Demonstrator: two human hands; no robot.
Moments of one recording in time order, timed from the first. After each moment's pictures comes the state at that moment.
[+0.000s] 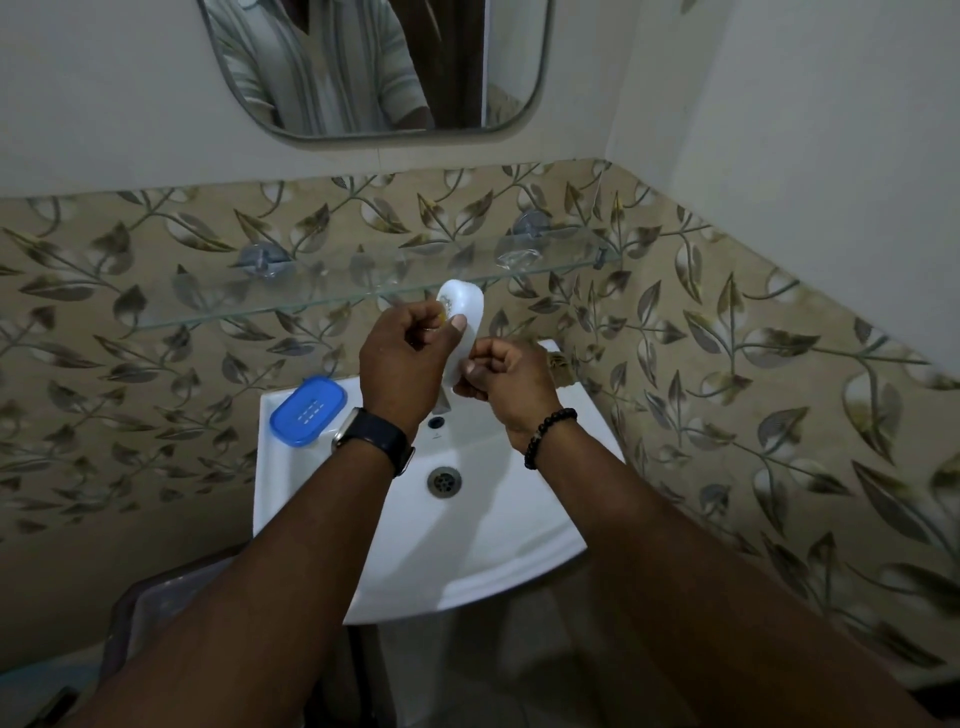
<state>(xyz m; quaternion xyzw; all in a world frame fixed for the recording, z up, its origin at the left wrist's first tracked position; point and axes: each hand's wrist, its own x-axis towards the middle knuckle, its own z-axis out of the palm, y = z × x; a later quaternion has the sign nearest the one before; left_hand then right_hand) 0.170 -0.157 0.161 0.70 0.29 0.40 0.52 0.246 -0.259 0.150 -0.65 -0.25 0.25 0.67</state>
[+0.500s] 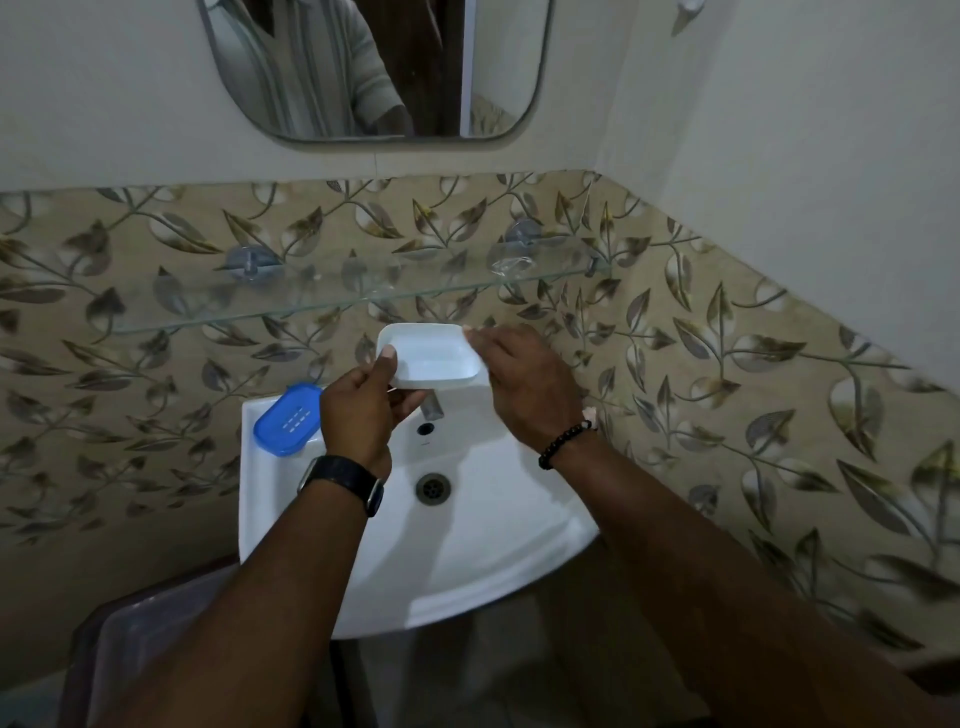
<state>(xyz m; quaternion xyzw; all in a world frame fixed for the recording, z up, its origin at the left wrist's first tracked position) 0.141 -0.133 0.128 0.41 0.32 0.35 0.78 0.269 -0.270 0.140 -0.77 -0.53 -0.27 0.23</state>
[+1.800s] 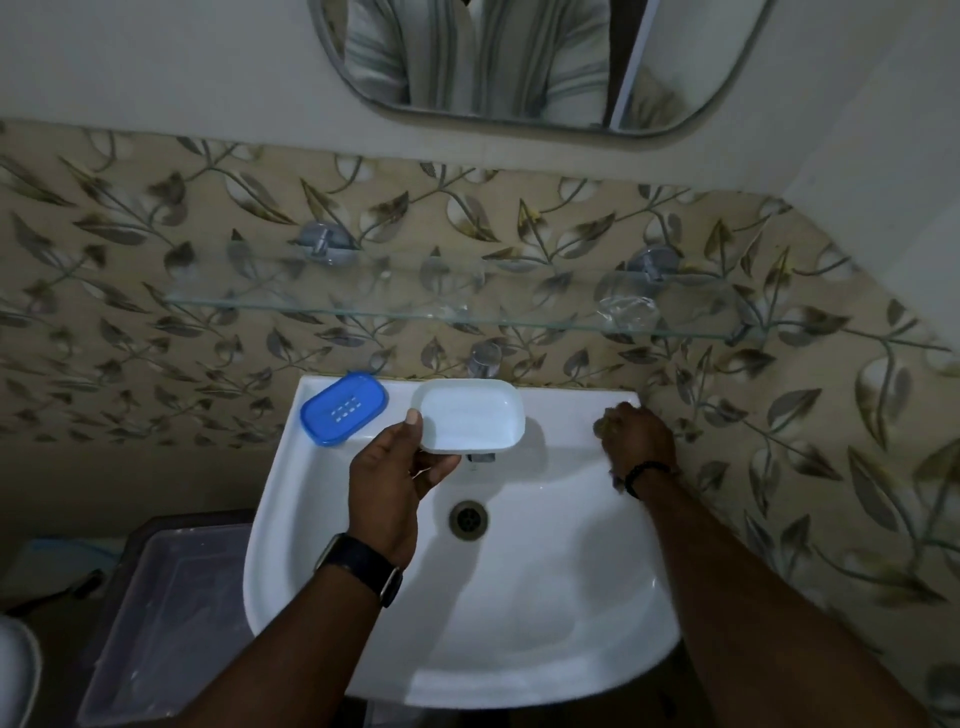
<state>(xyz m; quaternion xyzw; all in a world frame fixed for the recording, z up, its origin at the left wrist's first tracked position) 0.153 -0.129 0.072 0.35 0.36 0.41 0.76 0.462 -0.224 0.003 -0.93 -0.32 0.01 0.18</state>
